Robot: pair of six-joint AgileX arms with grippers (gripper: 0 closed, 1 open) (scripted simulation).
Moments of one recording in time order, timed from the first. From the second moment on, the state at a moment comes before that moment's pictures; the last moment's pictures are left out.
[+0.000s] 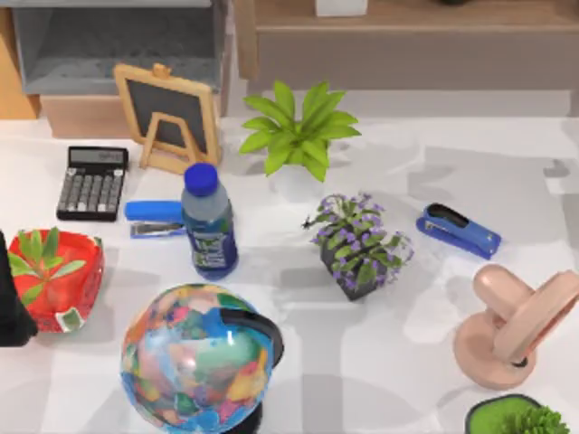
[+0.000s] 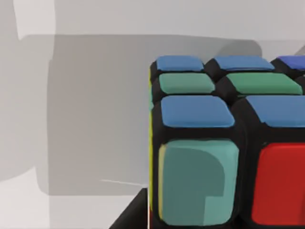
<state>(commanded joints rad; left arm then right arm) 0.00 0.00 0.00 0.00 0.00 0.00 -0.17 2.18 1.76 -1.15 0.01 -0.16</state>
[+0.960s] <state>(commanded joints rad) 0.00 0.00 0.00 0.00 0.00 0.00 -0.17 2.18 1.76 -1.15 0.01 -0.16</state>
